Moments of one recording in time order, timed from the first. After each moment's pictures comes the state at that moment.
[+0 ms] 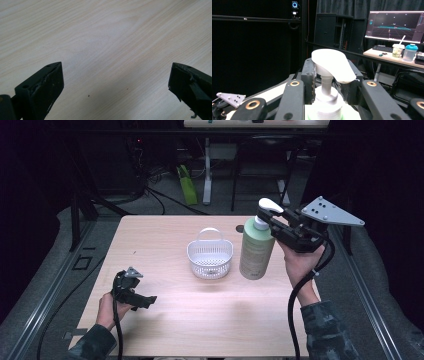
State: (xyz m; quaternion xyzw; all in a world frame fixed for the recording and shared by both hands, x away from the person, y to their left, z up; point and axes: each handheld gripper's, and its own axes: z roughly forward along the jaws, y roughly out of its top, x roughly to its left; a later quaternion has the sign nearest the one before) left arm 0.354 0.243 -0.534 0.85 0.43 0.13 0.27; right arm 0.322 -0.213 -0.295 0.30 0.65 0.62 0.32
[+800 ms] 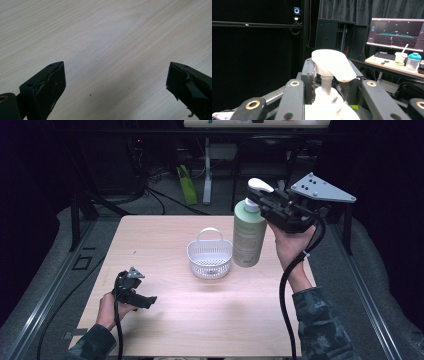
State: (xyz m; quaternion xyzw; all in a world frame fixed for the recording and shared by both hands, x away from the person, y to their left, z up) left arm 0.354 0.240 -0.535 0.85 0.43 0.14 0.26; right arm 0.342 -0.189 -0.263 0.28 0.65 0.63 0.32
